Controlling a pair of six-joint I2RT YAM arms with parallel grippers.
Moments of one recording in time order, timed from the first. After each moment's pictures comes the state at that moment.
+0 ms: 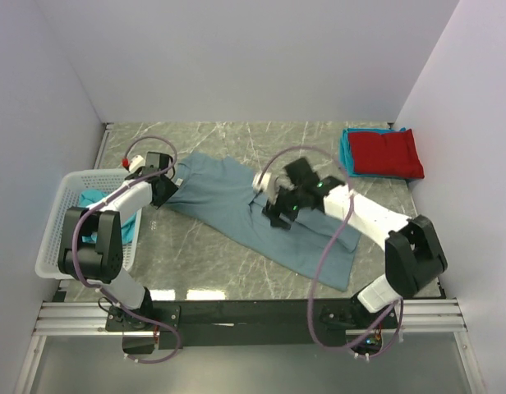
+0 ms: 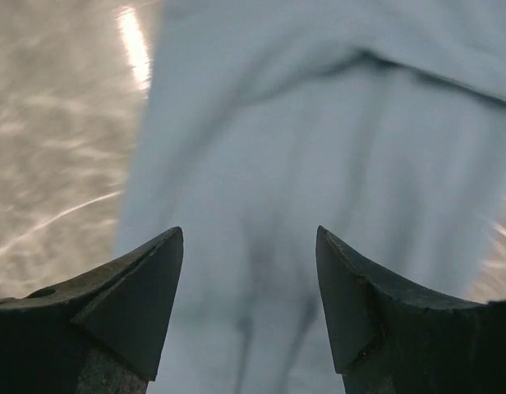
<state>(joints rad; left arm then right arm) -0.13 1.60 0.98 -0.37 -0.34 -0.91 0.53 1.53 1.10 -0.54 -0.43 -0.60</state>
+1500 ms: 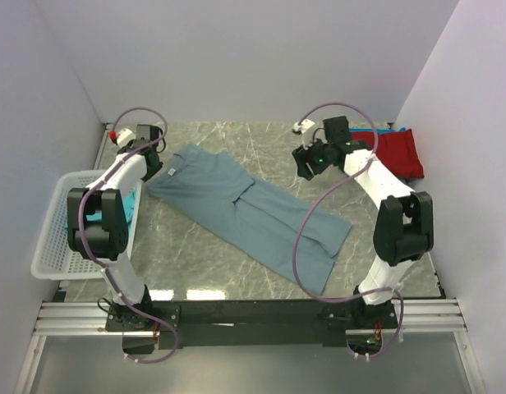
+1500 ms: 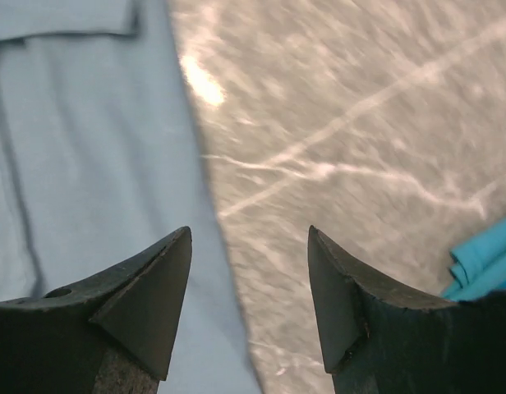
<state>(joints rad) -0.05 1.80 1.32 -0.50 -0.49 -0.82 0.25 1.72 1.39 -0.53 -0.34 -0.46</state>
